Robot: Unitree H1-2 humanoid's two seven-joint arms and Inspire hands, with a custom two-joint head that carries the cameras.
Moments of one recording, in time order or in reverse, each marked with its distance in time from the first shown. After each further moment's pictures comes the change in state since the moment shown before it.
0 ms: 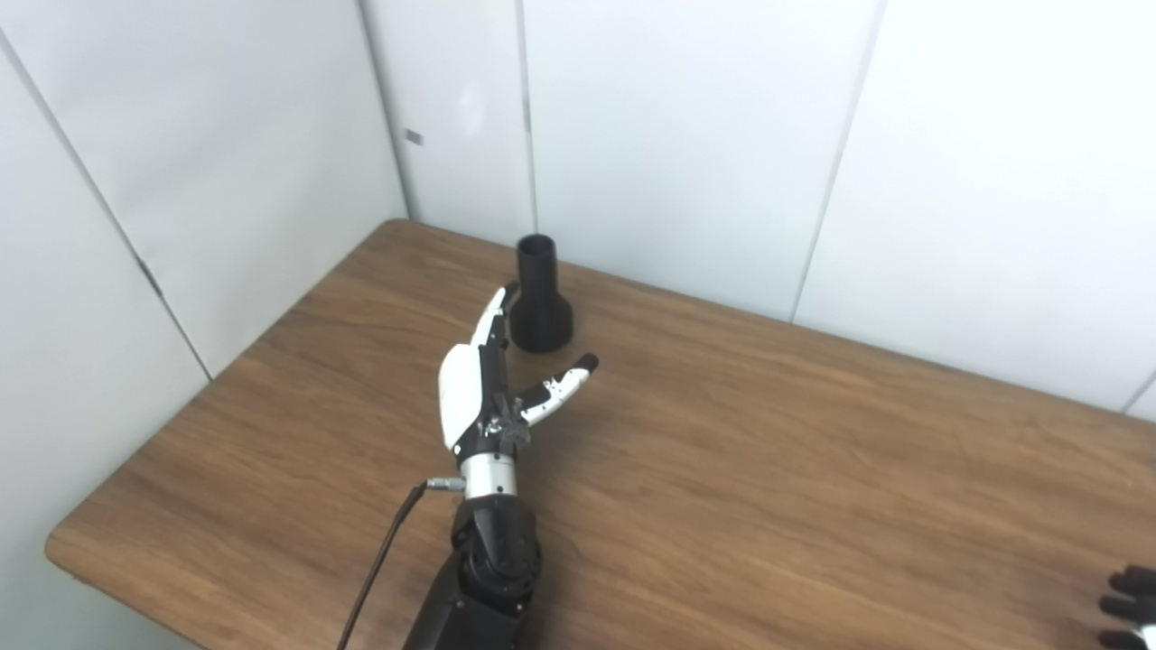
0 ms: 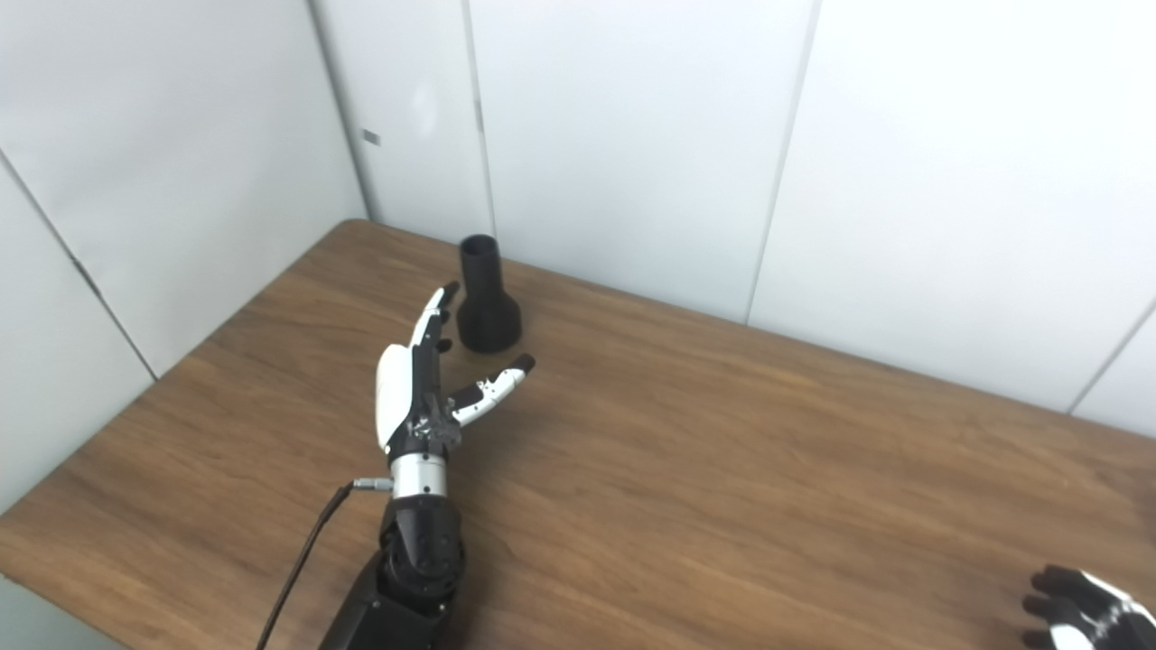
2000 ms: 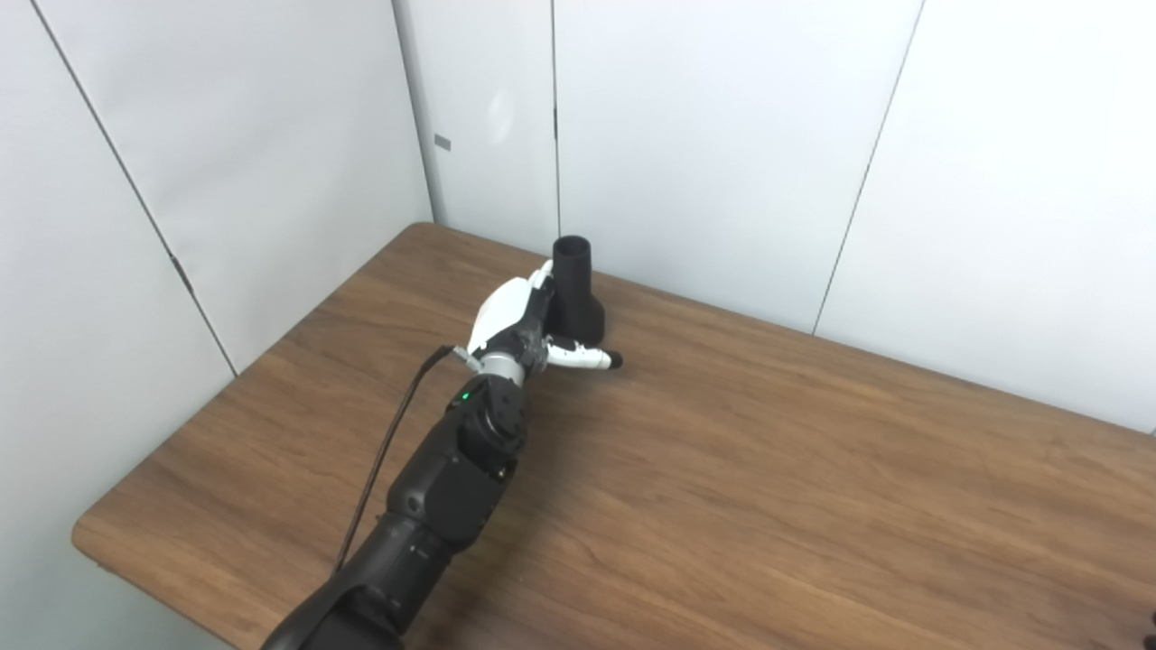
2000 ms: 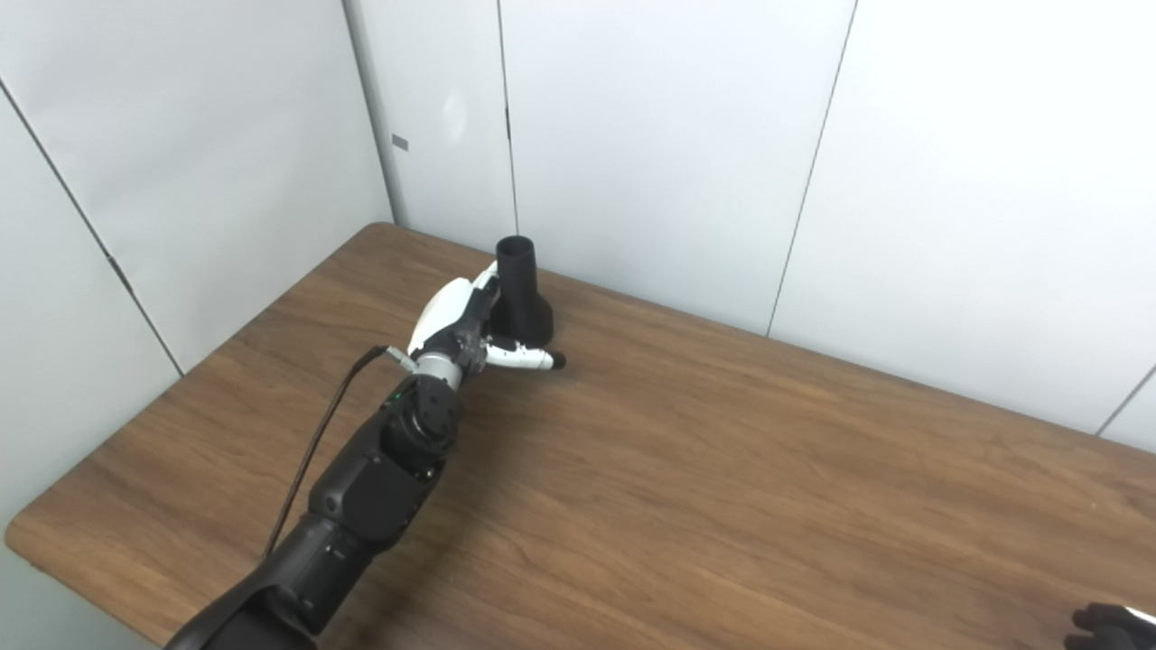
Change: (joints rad) left arm -0.237 0.286 -0.179 0.186 0.028 0.386 -0.446; right arm -0.017 -0.014 -0.017 0.033 -0.012 -0.024 -0.011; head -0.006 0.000
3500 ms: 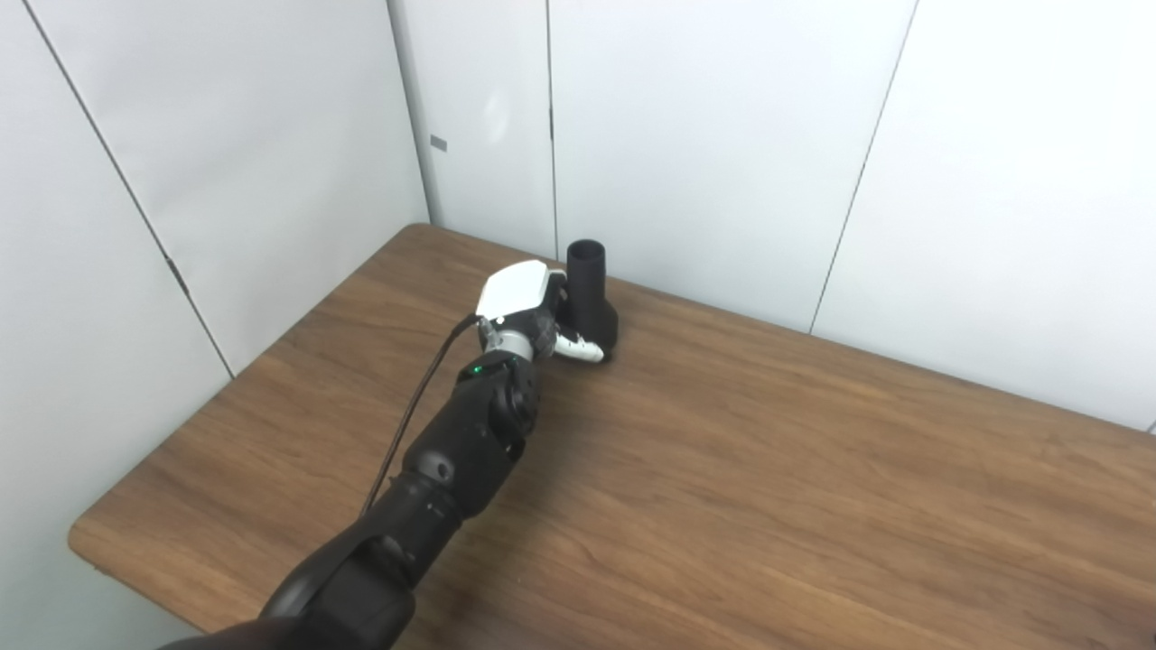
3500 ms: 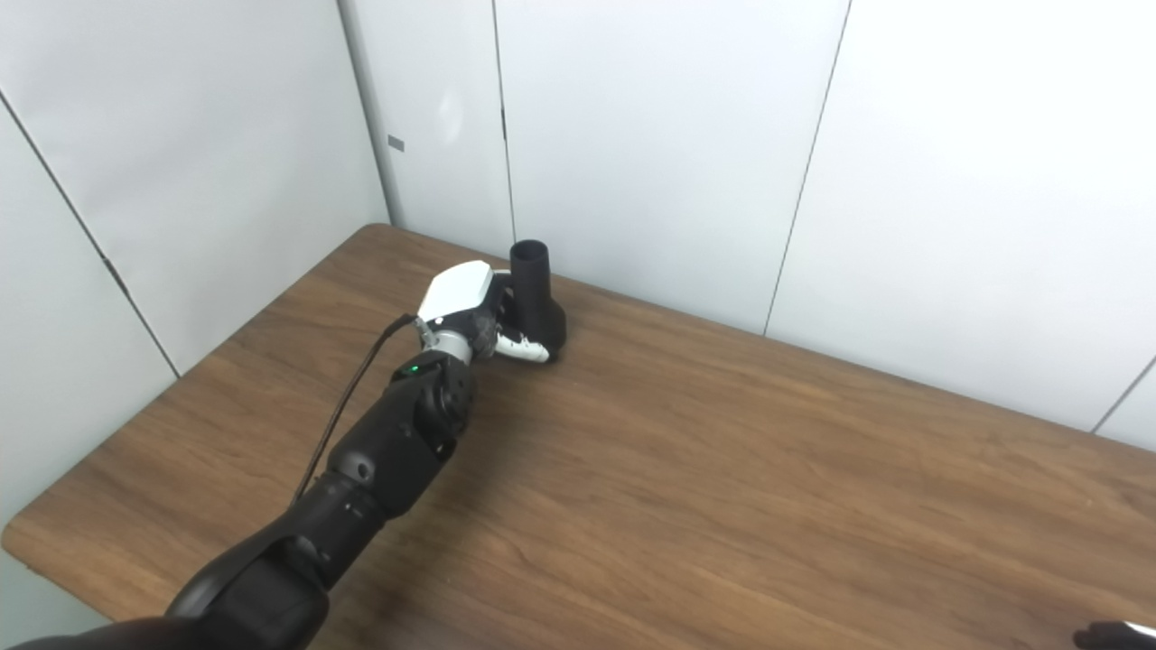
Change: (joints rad) left arm -0.101 0.051 -0.094 0.170 0.208 -0.003 -0.030; right arm 0.016 0.002 0.000 -0.021 0.009 0.013 -0.001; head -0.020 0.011
